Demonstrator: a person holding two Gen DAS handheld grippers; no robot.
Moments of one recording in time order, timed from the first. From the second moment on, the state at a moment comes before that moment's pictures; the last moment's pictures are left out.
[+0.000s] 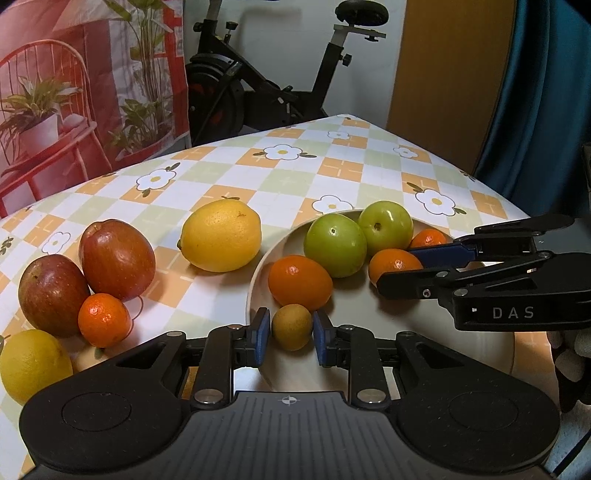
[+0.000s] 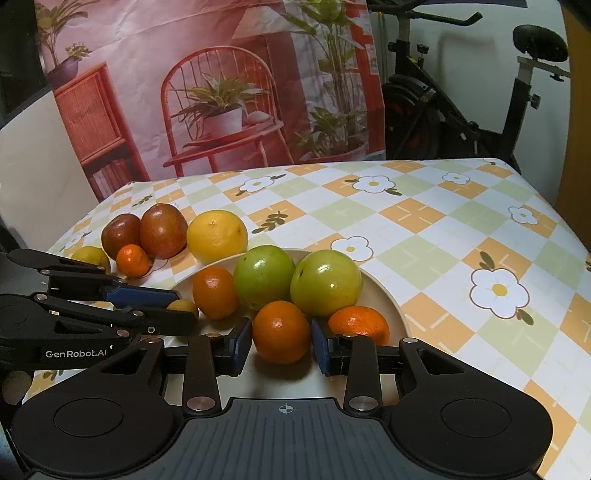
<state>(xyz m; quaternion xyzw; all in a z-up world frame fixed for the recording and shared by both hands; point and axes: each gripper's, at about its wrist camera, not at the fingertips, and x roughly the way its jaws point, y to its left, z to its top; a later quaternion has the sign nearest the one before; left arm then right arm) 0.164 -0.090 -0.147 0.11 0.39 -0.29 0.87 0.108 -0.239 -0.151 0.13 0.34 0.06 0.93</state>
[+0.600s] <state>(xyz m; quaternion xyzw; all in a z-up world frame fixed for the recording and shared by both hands) 0.164 -0.090 -0.147 0.11 0.39 -0.29 0.87 0.107 -0.241 -0.148 0.13 0.34 0.06 0.93</state>
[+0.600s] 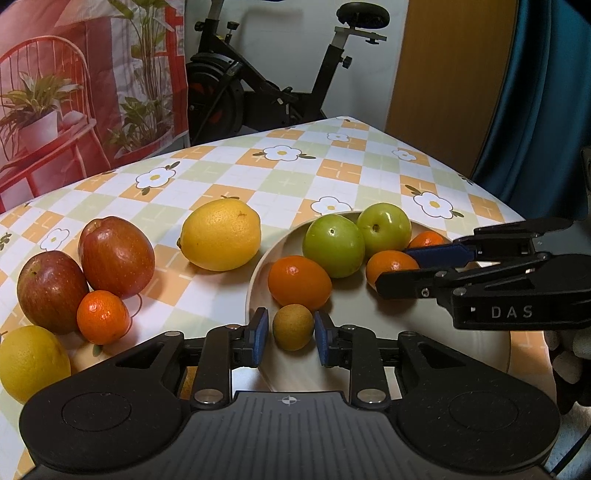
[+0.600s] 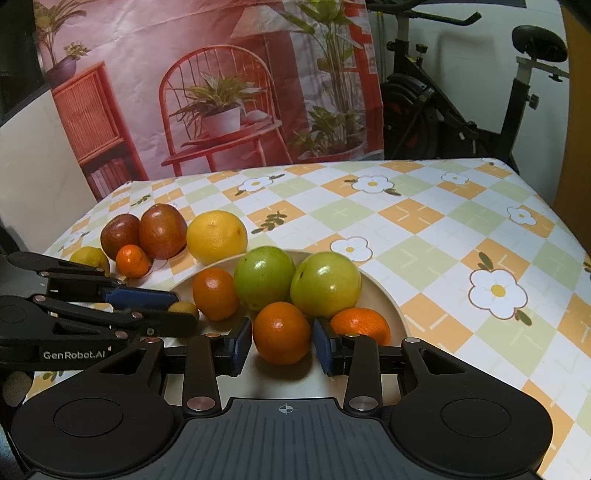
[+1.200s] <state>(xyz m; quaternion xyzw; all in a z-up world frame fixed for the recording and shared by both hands) 0.150 -0.006 -0.105 0.02 0.34 -0.17 0.93 0.106 -0.228 -0.115 0.12 0.31 0.08 0.94</state>
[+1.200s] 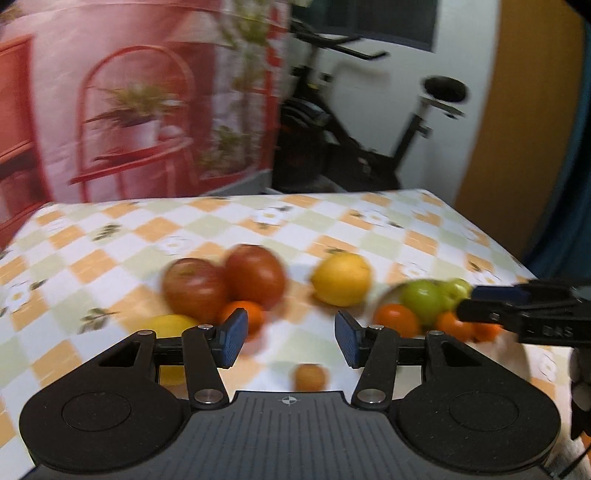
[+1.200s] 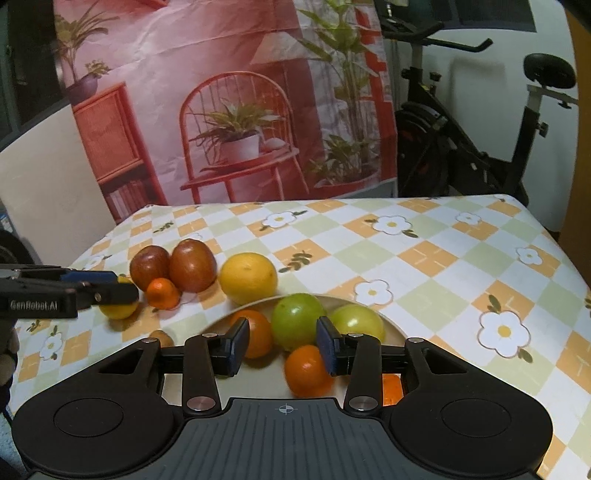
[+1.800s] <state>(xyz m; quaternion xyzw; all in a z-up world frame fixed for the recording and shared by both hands) 0.143 0.066 -0.104 -0.04 0.34 -0.07 0.94 0.147 -0.135 -0.114 0.04 0.34 0.18 0.92</state>
